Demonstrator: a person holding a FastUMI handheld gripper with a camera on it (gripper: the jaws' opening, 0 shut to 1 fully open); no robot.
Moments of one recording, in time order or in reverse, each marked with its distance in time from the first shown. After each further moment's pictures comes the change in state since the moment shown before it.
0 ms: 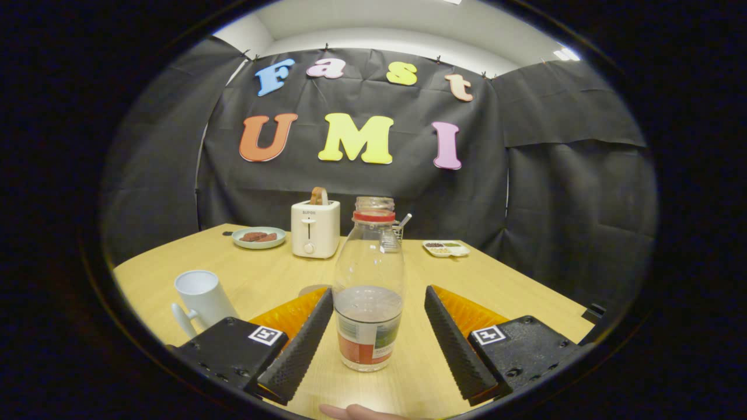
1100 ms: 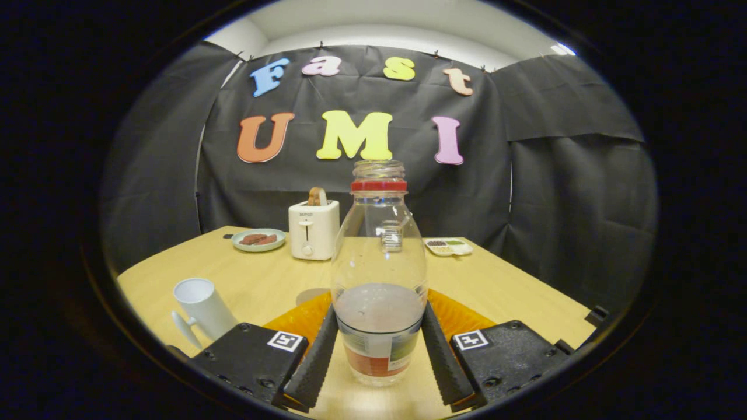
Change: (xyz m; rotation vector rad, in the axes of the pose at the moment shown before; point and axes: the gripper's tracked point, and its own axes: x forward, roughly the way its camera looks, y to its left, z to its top) arm 0.004 -0.009 0.024 -0.004 0.028 0.026
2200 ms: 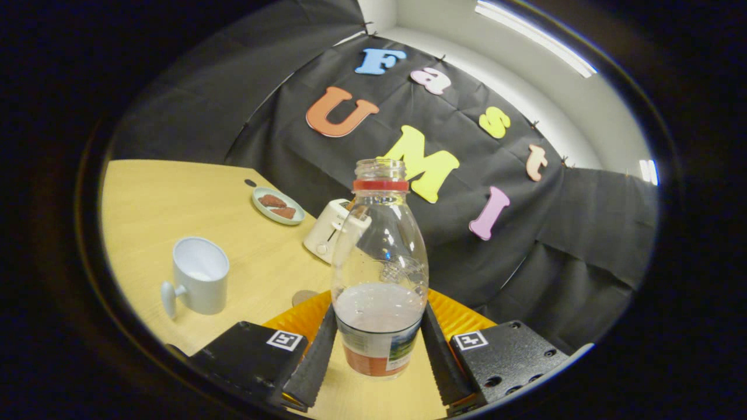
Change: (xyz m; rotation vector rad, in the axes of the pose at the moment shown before) arm 0.001 0.071 0.047 -0.616 -0.073 0.008
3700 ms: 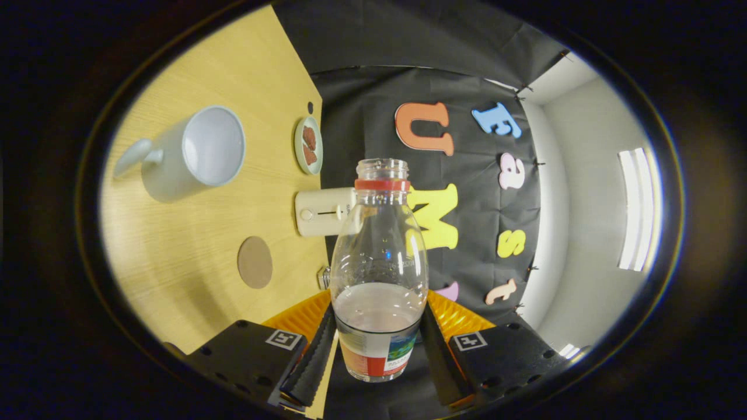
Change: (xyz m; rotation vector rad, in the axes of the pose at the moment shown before) arm 0.015 0.011 0.032 -0.825 -0.048 -0.154
